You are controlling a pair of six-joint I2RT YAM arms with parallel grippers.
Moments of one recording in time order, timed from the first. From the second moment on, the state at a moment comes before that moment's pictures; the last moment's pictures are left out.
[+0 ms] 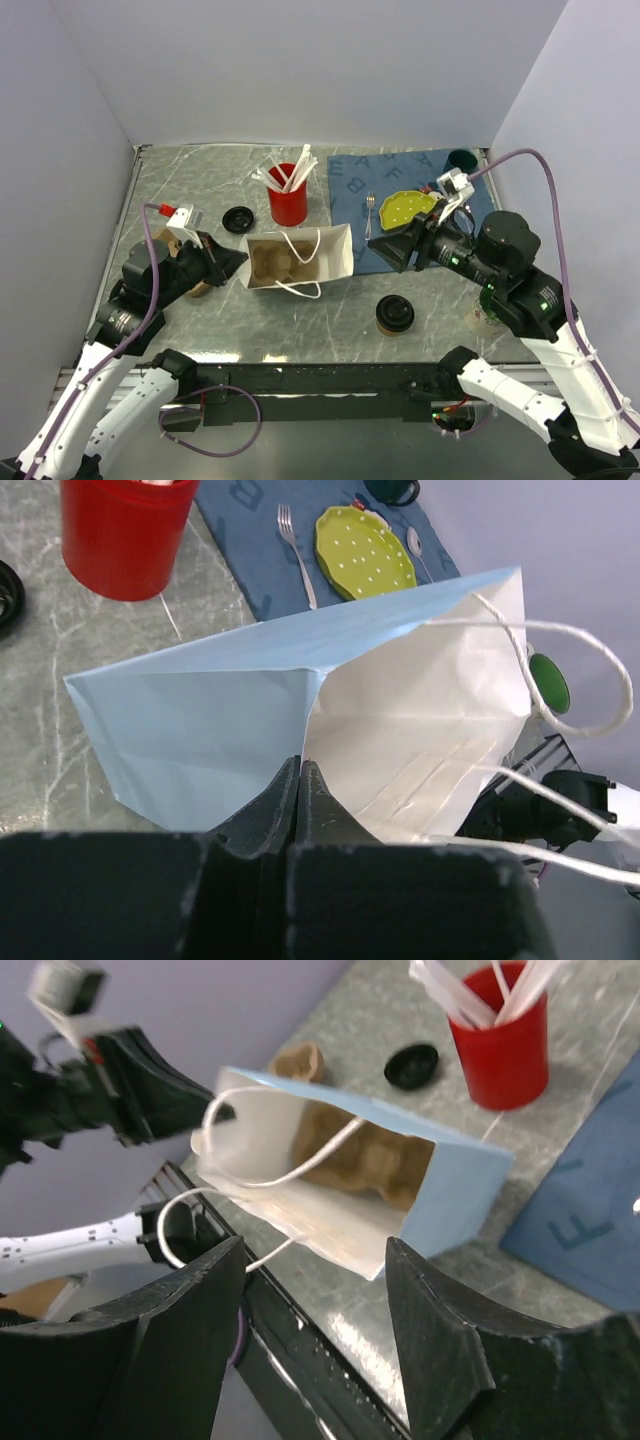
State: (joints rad) left arm -0.42 0.58 0.82 -0.48 0.25 -0.49; right arm 0.61 0.79 1.22 -0.62 -0.26 0.43
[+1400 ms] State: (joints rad) left arm -0.42 0.51 0.83 -0.50 0.24 -0.57; right arm 0.91 1.04 1.03 -0.49 0.08 0.38
